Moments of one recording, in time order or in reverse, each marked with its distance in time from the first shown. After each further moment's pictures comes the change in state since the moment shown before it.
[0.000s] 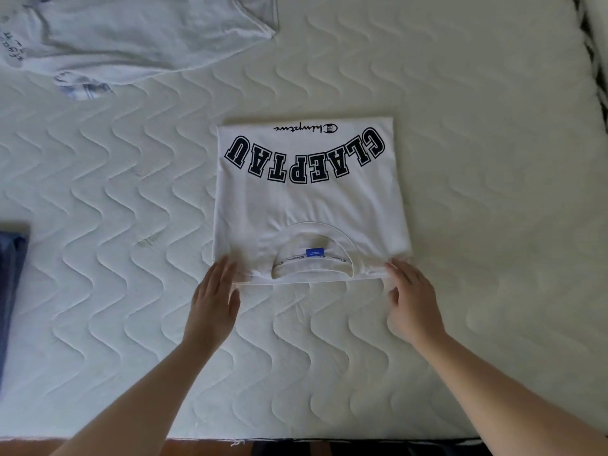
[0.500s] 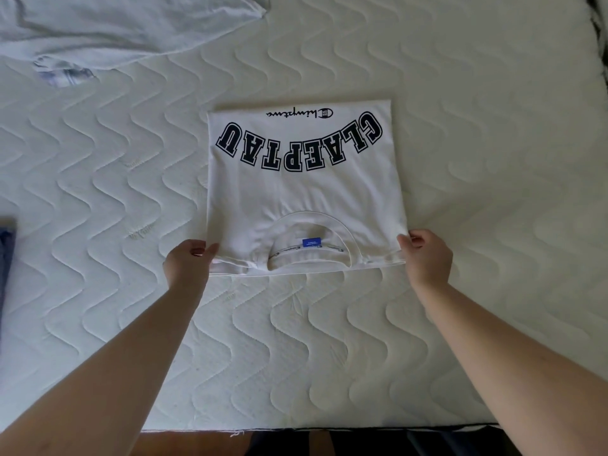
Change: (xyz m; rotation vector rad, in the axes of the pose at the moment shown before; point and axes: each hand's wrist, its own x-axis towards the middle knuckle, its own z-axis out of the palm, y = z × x) left_hand 0.069 -0.011 -0.025 -0.441 0.107 -0.734; right_hand 0.062 0.011 -0.010 0.364 0.192 0.561
